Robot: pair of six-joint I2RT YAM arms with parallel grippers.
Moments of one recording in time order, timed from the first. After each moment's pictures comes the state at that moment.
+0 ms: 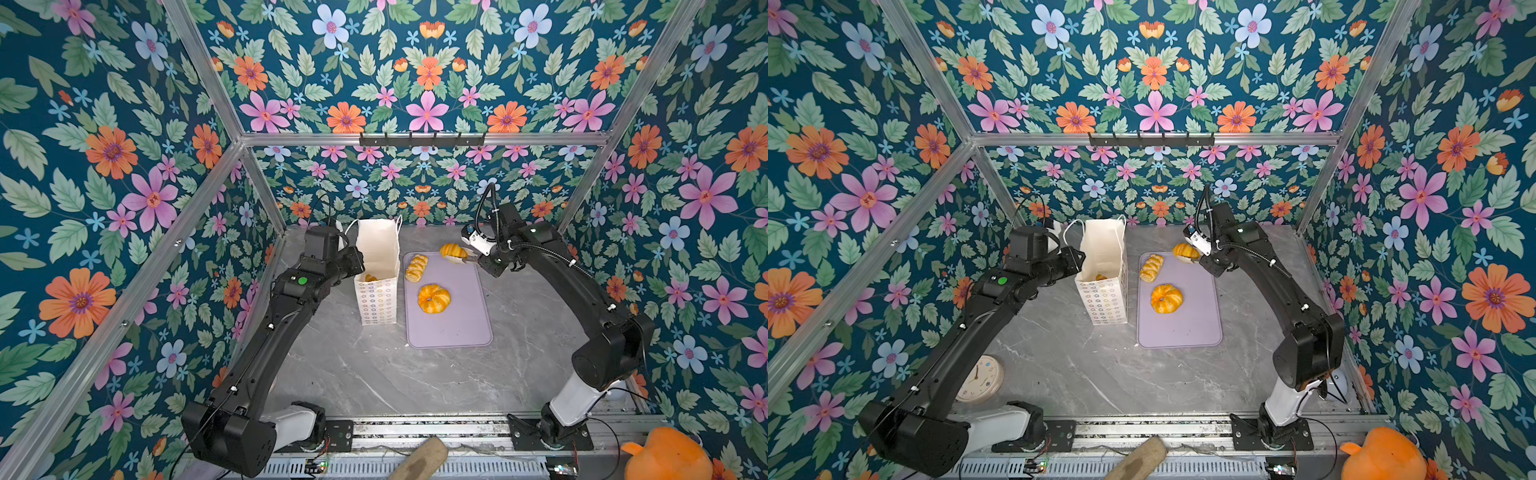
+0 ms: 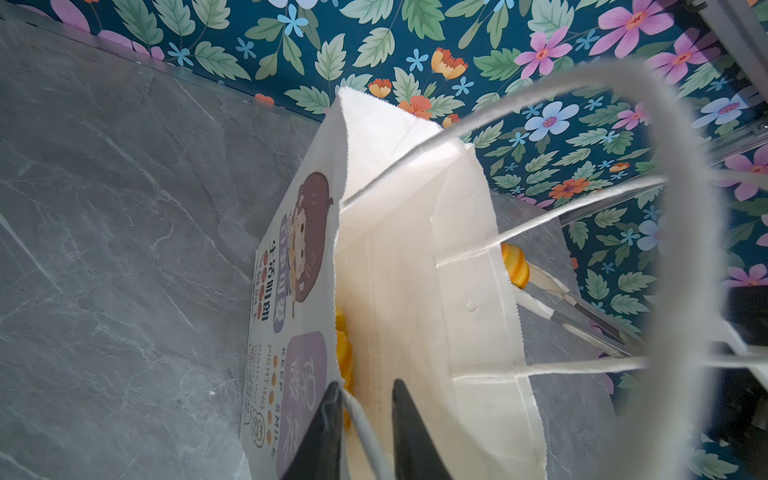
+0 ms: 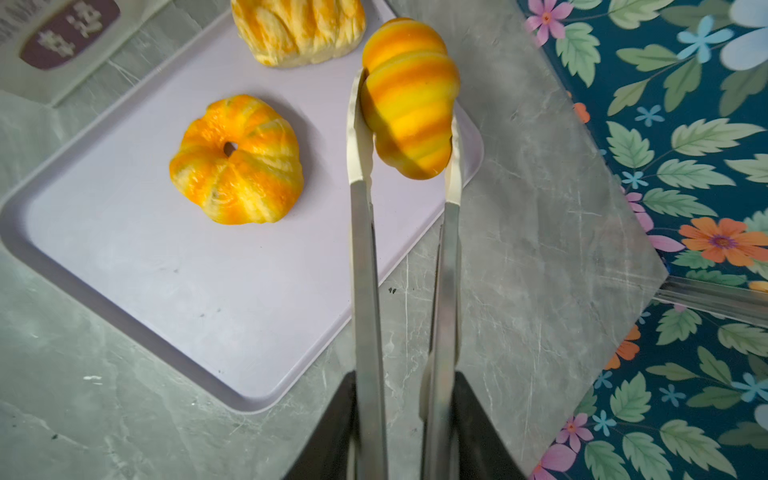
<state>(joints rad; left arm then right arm) -0.34 1.24 1.29 -0.62 0.07 -0.53 0.36 1.71 1.78 -1.12 0.08 -0.52</state>
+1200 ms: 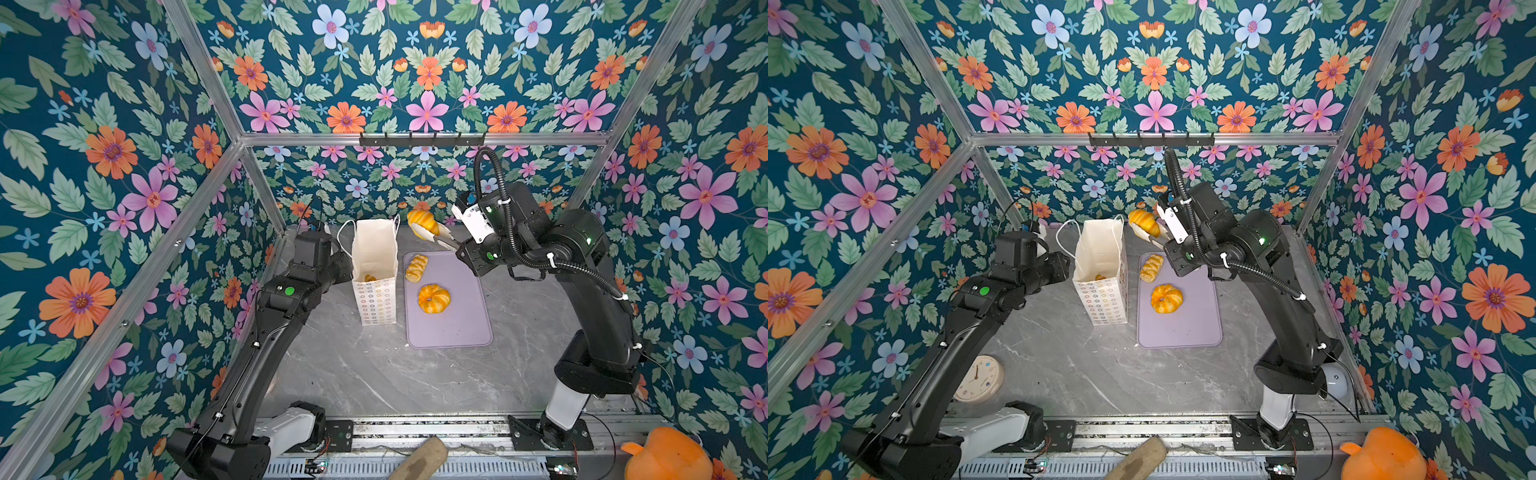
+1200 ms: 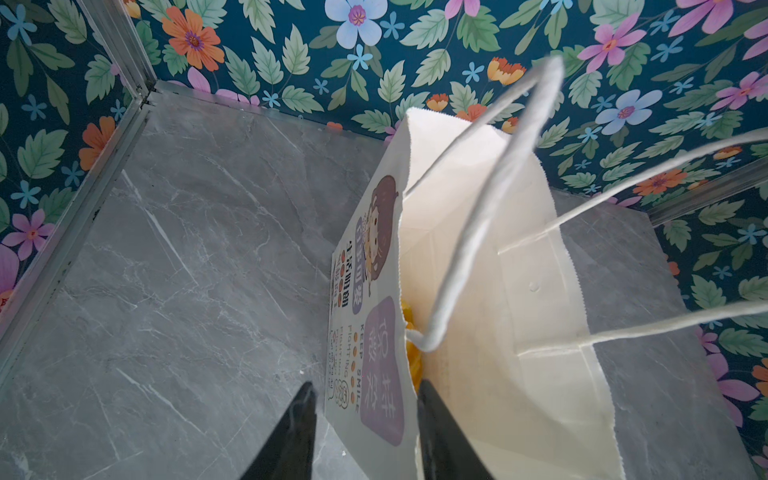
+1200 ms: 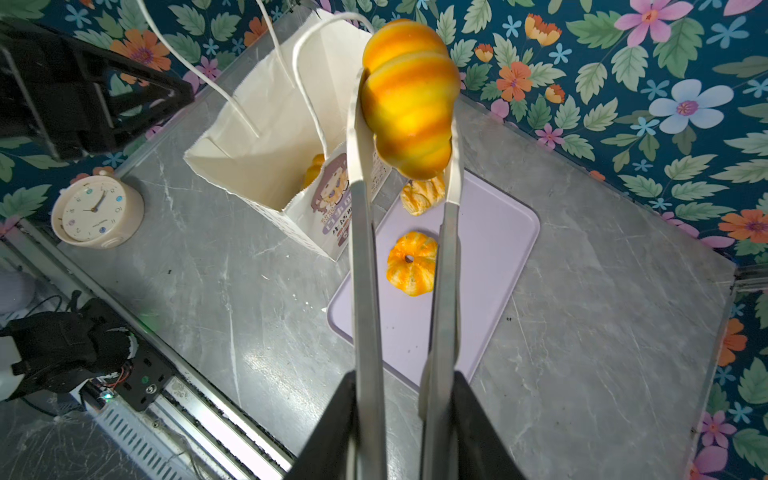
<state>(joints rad) -0.34 1.15 1.31 -0.77 -0.11 -0.41 0.80 1.80 2.65 -1.65 0.16 0.12</state>
